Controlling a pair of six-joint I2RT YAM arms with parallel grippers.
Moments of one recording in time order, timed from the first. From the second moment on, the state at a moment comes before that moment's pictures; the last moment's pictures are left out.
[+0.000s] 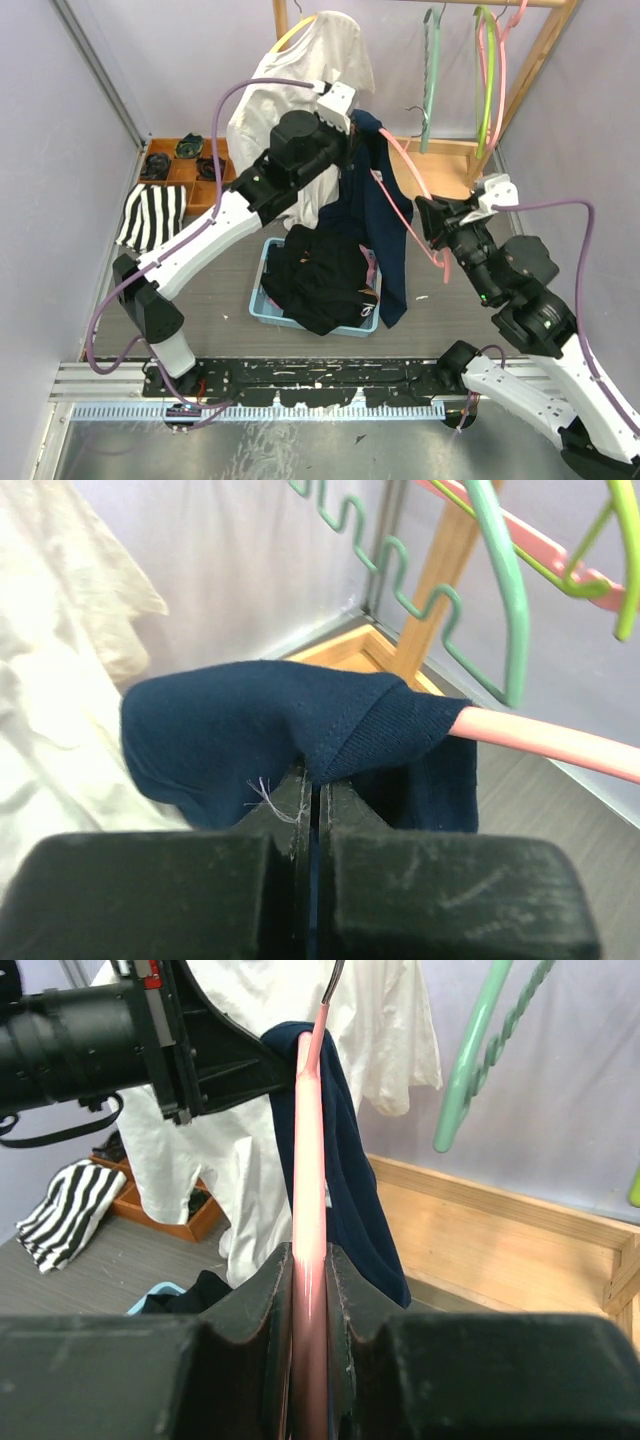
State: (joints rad) left arm -0.85 1.71 1.78 -0.10 -0.11 -0.08; right arm 0.70 0.64 1.07 -0.31 0.31 0.05
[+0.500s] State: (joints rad) left arm -0.74 1.81 1.95 -0.21 -0.15 -0.07; right arm 0.70 0.41 1.11 -0.39 0.30 0.02
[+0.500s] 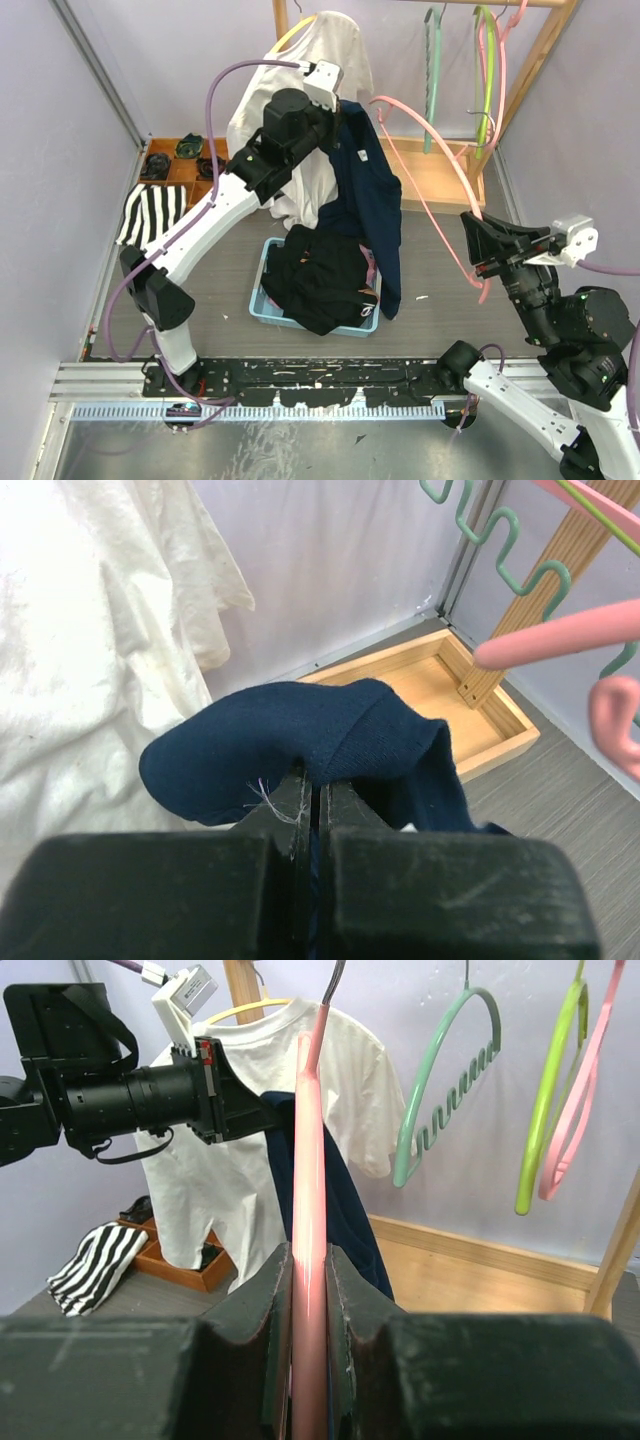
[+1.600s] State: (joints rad) left arm -0.75 1.38 2.09 -0.29 0.12 -0.17; right arm 0.70 0.53 1.04 -0.34 0.46 0.03
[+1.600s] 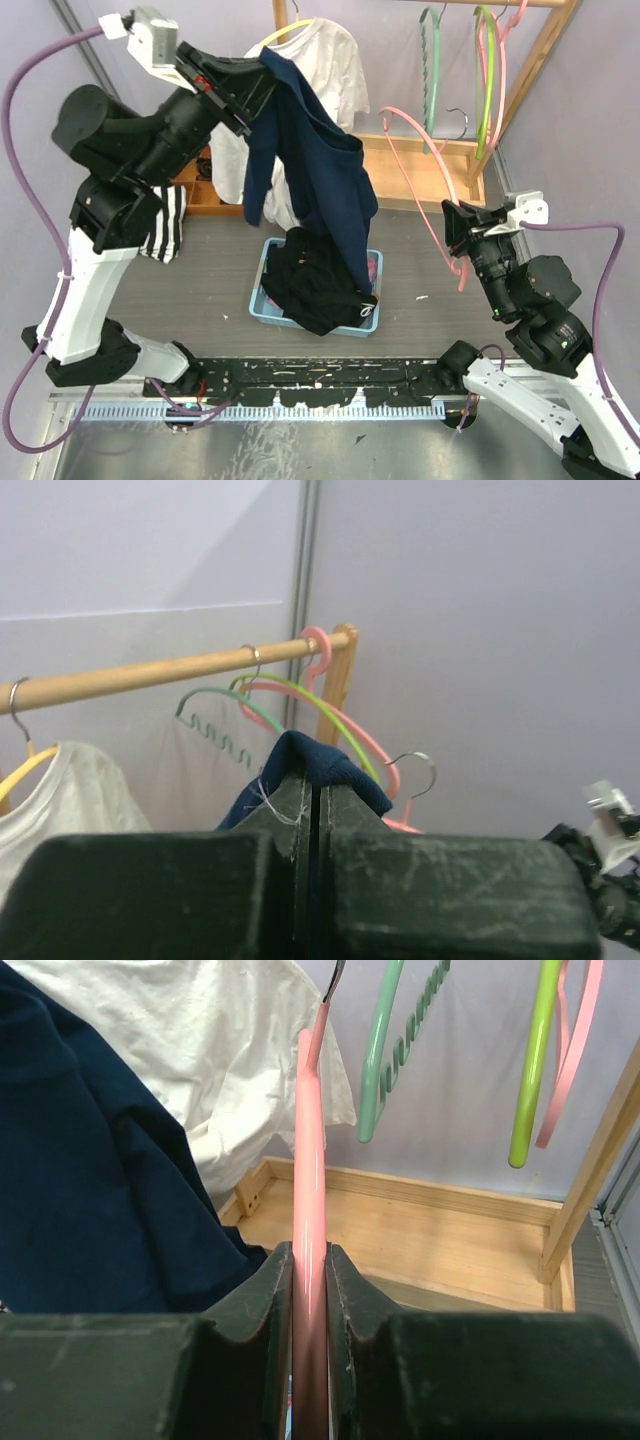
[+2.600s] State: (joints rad) left arm -0.76 1.32 2.05 -0.29 0.24 -0.42; right arm 0.70 0.48 1.00 -0.34 0.44 0.08
